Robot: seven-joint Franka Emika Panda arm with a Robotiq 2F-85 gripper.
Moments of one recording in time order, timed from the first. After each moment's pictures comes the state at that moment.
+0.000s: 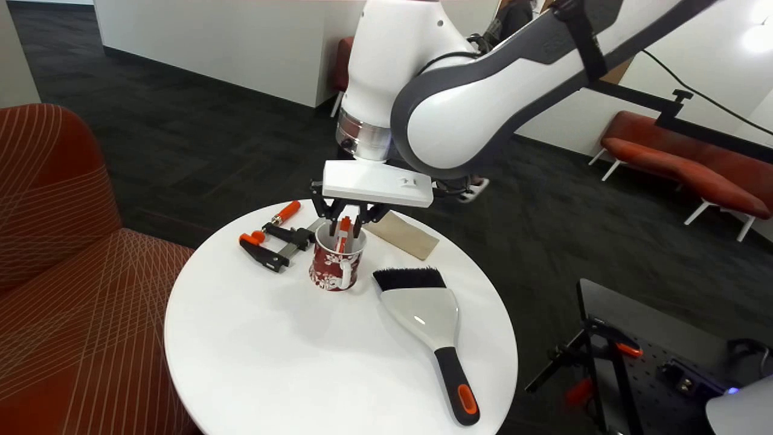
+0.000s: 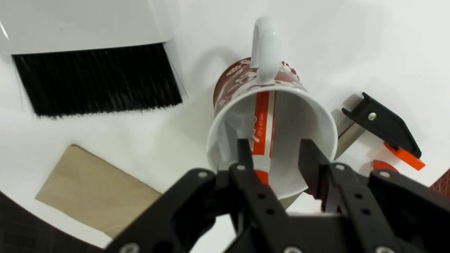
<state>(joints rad) 0.09 0.62 -0.08 -1.85 -0.13 2.55 1.10</state>
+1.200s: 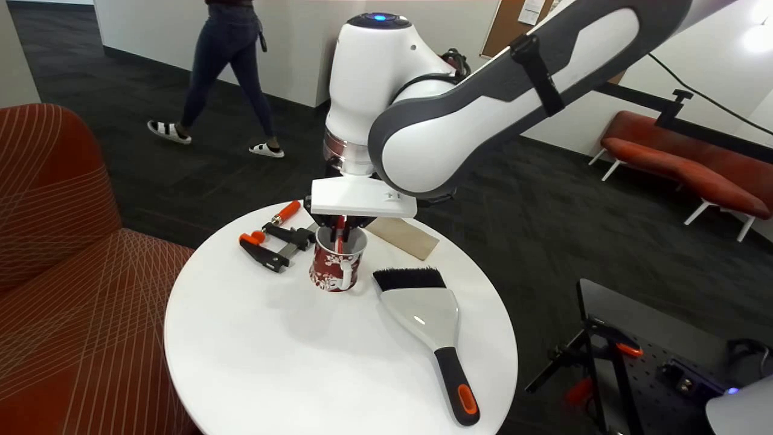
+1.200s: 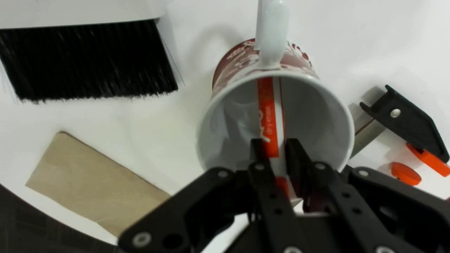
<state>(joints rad) 0.17 0.71 -0.17 -1.76 -0.14 2.53 1.10</state>
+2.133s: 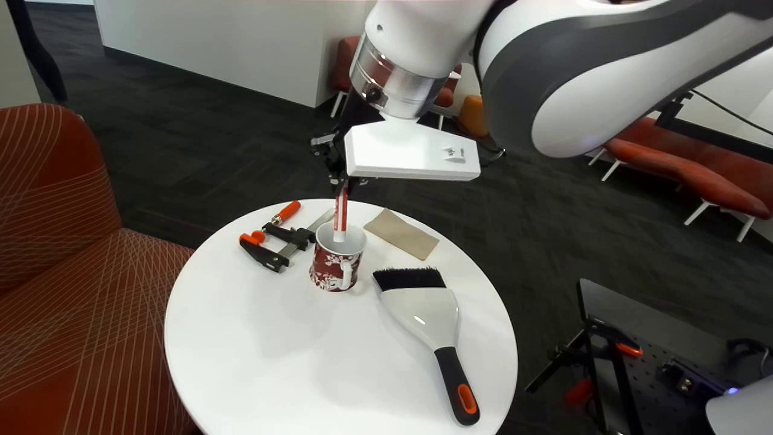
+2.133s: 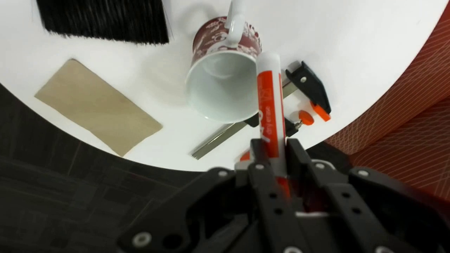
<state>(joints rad) 0.34 0.36 -0.23 -2.03 -0.46 2.62 1.26</state>
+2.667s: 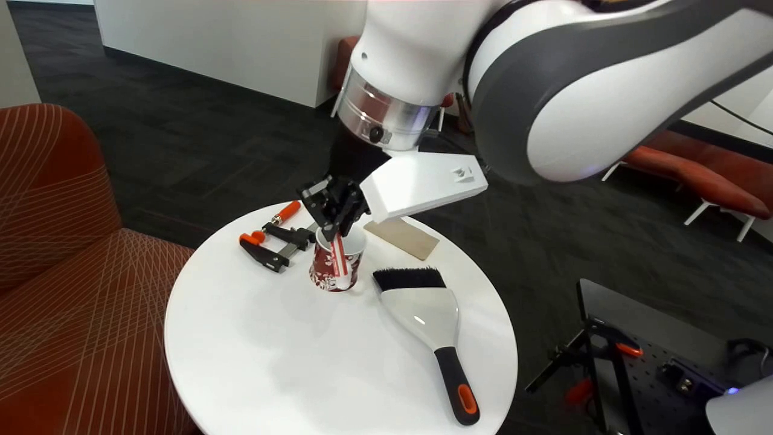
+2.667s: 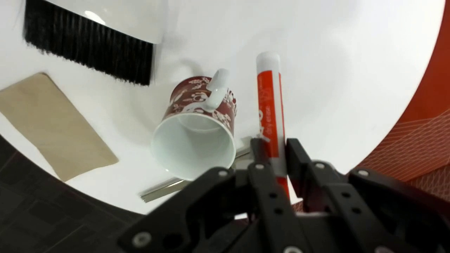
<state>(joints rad) 0.23 0.40 -0.07 -2.03 -0.31 2.61 0.90</state>
